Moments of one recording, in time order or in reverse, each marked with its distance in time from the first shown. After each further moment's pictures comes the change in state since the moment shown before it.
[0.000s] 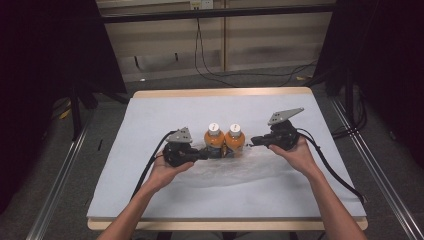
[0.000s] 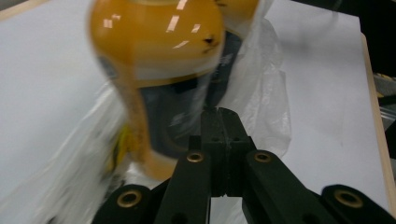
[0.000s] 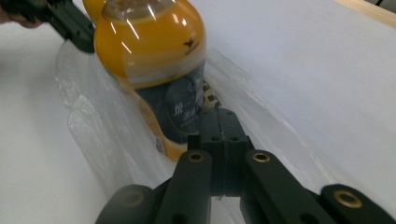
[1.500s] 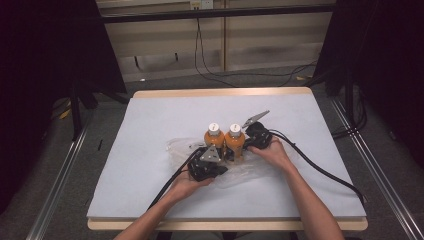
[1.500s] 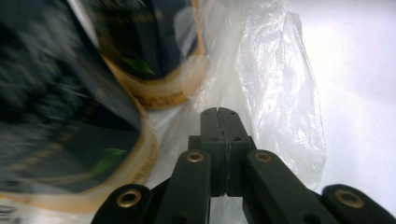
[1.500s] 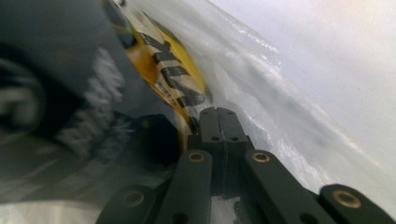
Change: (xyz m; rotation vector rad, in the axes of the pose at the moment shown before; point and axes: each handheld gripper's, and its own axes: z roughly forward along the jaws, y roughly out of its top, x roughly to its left) left arm -0.027 -0.018 0.069 0.180 0.044 0.096; right arm -0.021 -0.008 0.094 0.182 0.029 0.052
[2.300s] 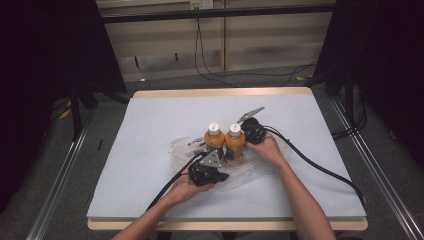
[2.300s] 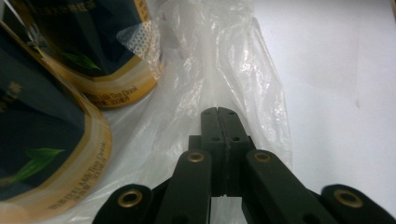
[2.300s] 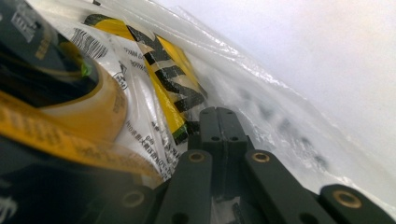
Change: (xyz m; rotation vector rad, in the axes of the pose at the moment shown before) left arm -0.011 -0.004 0.000 -0.010 -0.098 0.017; right arm -0.010 0.015 0.016 -0.043 -0.022 0.033
